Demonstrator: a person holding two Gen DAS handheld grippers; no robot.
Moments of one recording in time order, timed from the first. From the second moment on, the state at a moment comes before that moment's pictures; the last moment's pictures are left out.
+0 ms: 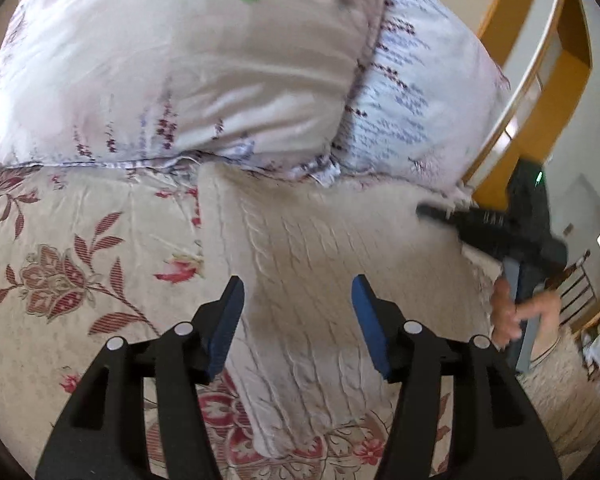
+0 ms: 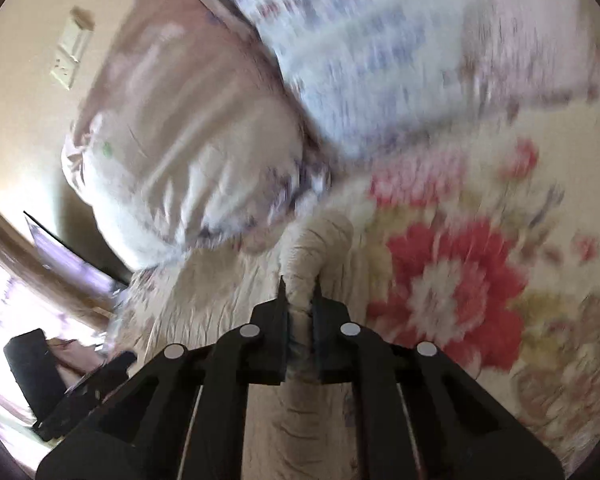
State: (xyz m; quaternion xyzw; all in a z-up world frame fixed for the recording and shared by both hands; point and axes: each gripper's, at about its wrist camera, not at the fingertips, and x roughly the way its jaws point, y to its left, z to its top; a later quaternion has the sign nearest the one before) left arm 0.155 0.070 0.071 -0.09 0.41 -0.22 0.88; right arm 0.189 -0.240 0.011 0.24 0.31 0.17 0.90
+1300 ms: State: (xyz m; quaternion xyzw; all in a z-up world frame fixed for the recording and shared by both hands) left arm 0.130 0.064 0.036 0.01 0.43 -0.10 0.90; right arm 0.094 -0.206 -0.013 0.13 0.35 0.10 0.92
